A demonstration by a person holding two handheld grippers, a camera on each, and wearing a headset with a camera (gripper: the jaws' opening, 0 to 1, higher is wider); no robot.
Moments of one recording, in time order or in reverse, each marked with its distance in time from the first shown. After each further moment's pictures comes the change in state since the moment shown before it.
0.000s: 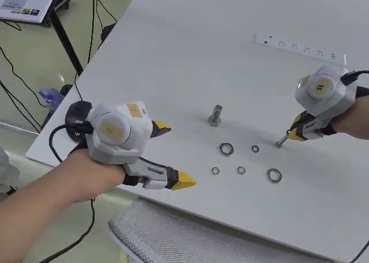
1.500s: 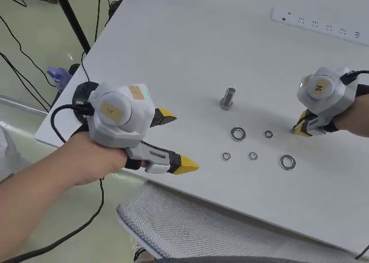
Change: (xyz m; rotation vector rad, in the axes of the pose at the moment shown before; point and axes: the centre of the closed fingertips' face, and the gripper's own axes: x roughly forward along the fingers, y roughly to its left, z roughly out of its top) left arm -0.001 0.004 -0.013 -0.044 0.029 -0.021; right arm 0.049 0.006 -0.011 -0.019 0.062 0.015
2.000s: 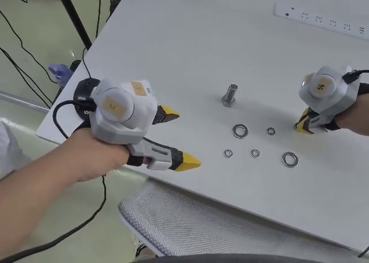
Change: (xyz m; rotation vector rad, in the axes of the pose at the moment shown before) left arm 0.000 0.000 0.001 0.001 0.002 -0.007; right arm 0.003 -0.002 -0.001 0.002 -0.002 -0.011
